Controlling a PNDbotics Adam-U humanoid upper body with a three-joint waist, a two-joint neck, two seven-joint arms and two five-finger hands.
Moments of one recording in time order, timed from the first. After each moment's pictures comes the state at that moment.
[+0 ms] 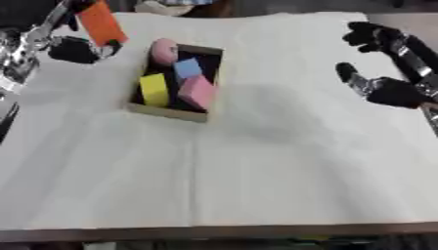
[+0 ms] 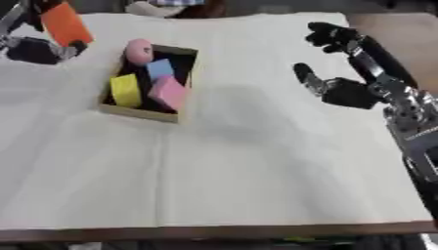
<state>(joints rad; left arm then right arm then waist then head) -0.80 0.60 -0.26 -1.38 -0.70 0.13 -0.20 -0.51 -0.51 0.17 -1.60 0.32 -0.14 0.20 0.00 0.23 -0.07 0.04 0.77</state>
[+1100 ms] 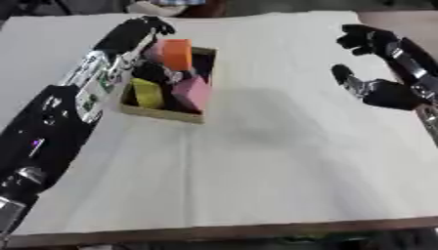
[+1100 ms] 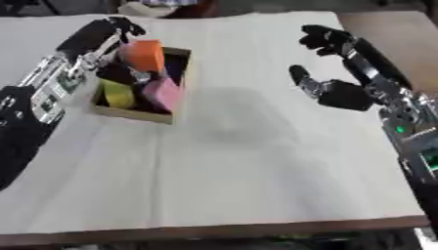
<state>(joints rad) -0.89 0.40 -0.32 -1.13 -0.86 0.02 -0.13 -0.52 -0.50 0.19 -1.59 0.31 -0.14 0.22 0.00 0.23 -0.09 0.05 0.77</state>
